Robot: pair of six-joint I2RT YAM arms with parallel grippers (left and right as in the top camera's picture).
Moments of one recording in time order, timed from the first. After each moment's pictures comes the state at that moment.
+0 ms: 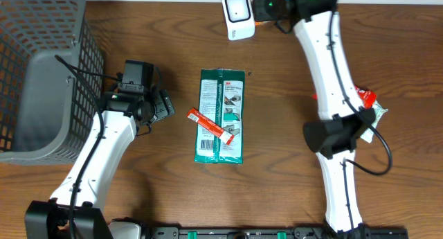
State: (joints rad) left arm -0.13 1.46 1.04 -0.78 -0.08 -0.51; right arm 0.34 2.44 2.79 -1.22 0.00 0.17
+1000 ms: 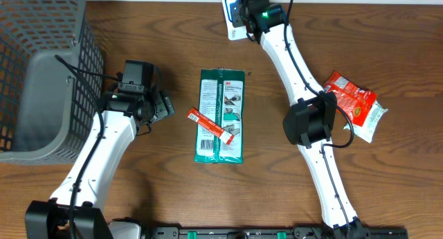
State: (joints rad) left arm -0.13 1.46 1.04 -0.78 -0.08 -0.51; right arm 0.38 2.74 2.79 -0.79 0.17 0.11
